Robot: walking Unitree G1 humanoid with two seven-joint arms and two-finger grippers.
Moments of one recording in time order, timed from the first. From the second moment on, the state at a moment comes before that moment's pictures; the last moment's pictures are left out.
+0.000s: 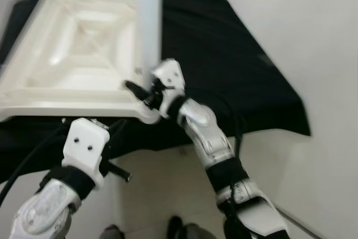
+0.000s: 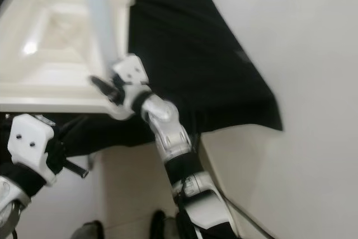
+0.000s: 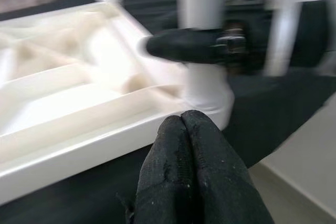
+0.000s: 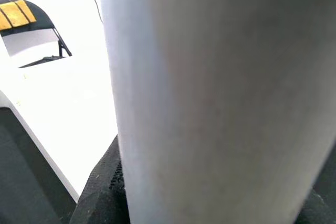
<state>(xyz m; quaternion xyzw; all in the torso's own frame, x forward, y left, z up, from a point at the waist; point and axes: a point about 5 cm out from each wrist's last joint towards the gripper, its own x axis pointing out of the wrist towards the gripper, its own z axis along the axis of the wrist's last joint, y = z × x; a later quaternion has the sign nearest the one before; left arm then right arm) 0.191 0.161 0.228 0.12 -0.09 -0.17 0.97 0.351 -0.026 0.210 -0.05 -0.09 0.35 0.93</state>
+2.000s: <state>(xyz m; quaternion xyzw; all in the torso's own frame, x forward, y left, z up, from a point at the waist) 0.195 0.161 0.234 0.12 -0.10 -0.16 0.97 0.372 -0.016 0.244 -0.01 -0.12 0.38 0.92</state>
